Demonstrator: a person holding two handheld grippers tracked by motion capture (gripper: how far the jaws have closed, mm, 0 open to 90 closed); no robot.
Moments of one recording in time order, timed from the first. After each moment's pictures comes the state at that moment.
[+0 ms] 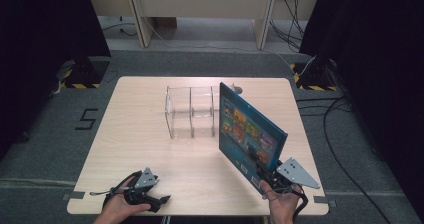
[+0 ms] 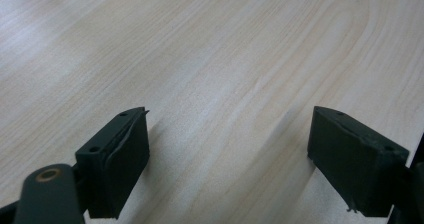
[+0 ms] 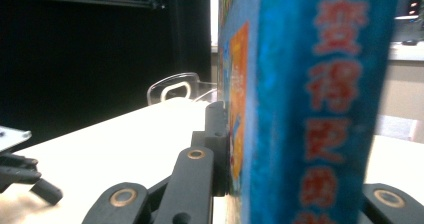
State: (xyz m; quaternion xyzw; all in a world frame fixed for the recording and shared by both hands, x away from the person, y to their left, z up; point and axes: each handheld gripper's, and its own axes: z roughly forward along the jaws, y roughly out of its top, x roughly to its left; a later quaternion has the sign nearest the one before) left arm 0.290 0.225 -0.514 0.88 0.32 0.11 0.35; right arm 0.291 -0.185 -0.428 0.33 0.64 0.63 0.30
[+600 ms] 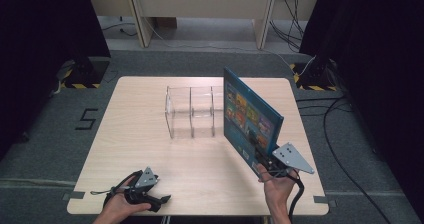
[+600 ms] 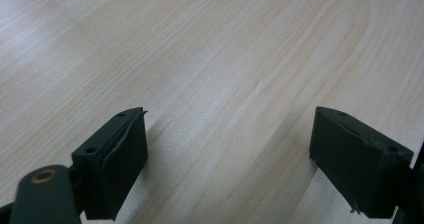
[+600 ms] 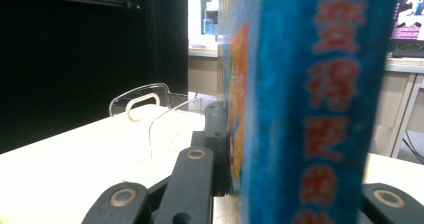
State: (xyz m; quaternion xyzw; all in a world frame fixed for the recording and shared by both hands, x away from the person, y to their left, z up) left arm 0.291 0.224 -0.515 0.88 0.32 0.11 0.35; right arm 0.322 -0.175 -0.414 0.34 0.63 0.61 0.34
